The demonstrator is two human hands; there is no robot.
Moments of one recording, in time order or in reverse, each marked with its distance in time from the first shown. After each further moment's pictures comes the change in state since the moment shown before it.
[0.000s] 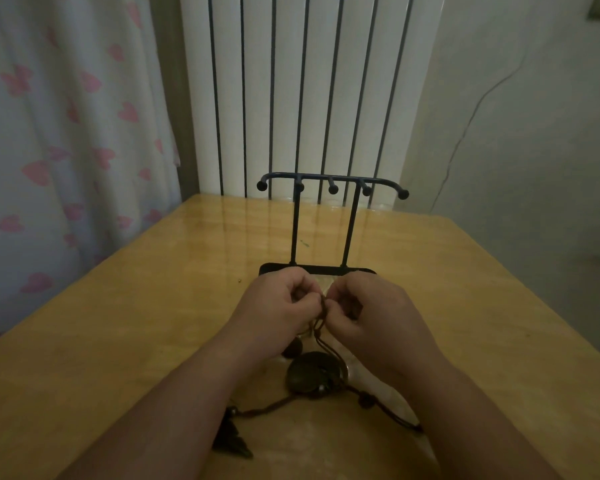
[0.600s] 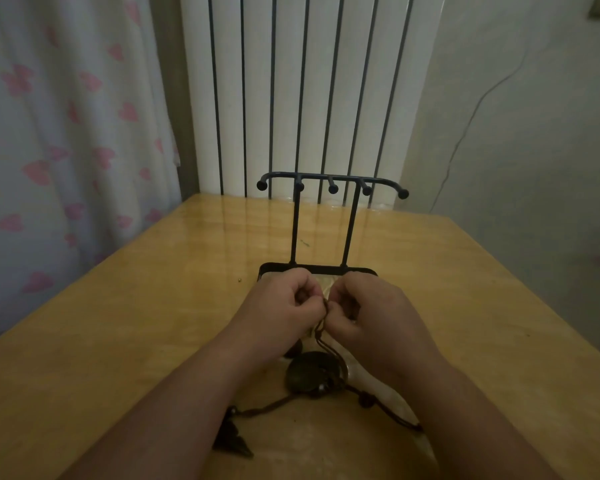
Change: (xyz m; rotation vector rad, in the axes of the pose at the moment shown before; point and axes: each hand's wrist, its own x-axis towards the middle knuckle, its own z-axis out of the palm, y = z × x) left_hand 0.000 0.000 0.000 0.022 -0.042 0.020; right_hand 0.000 0.001 0.002 -0.011 -0.003 -0.009
